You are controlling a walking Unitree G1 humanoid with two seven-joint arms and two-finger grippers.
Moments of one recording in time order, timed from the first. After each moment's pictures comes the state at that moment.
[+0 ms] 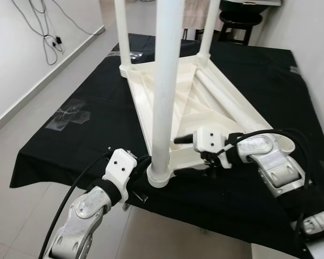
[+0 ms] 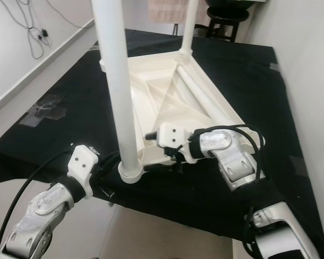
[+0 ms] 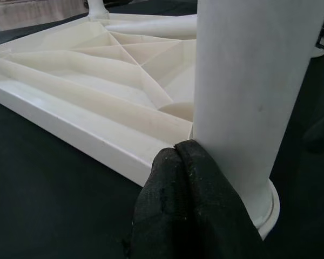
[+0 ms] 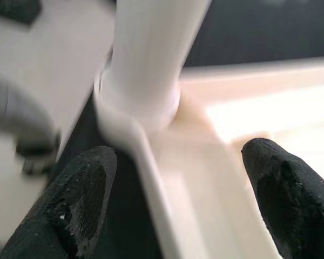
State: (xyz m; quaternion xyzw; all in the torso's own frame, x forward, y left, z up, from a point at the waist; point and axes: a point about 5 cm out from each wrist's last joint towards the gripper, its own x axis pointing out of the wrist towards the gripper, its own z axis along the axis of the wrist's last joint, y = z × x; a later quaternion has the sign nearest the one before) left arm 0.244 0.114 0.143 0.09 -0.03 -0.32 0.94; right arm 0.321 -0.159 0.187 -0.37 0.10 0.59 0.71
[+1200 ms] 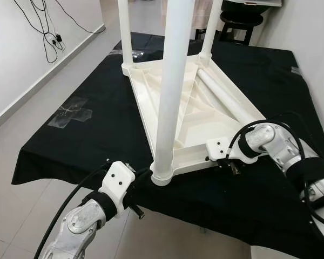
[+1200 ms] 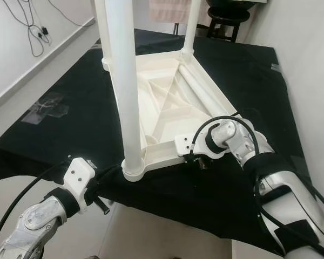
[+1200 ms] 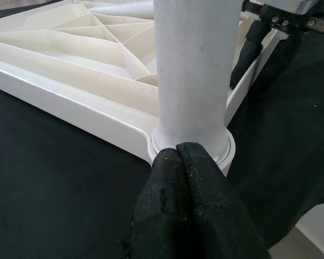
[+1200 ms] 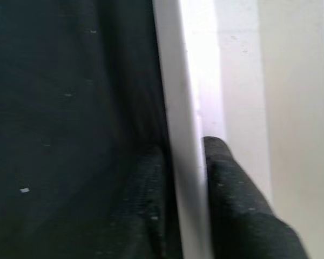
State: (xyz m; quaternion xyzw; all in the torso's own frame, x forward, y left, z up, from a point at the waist) left arm 0.225 0.116 0.139 0.10 -0.01 -0.34 0.94; right arm 0.348 -0.194 0.174 -0.51 0.24 0.55 0.61
